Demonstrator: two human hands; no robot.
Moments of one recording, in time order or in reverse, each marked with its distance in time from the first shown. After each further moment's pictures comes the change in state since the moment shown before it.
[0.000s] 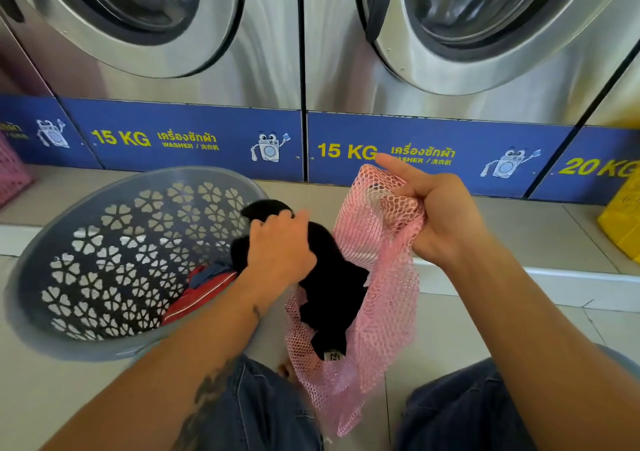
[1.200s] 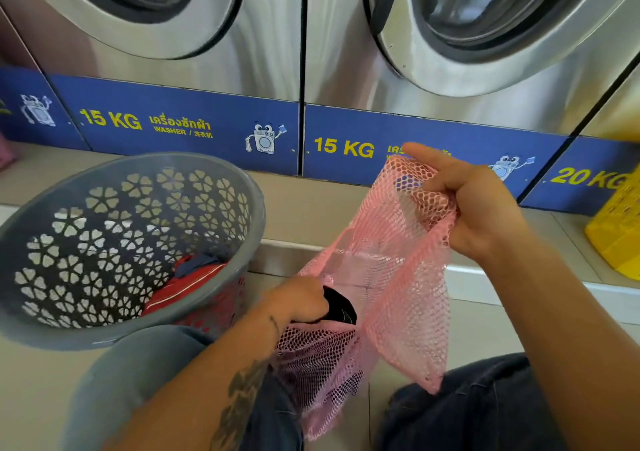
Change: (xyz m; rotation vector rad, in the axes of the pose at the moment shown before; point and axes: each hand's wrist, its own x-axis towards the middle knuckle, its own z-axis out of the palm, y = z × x) left_hand -0.013 0.024 0.076 -0.419 -0.707 0.036; right_hand -0.008 -0.033 -0.019 -0.308 0.058 -0.105
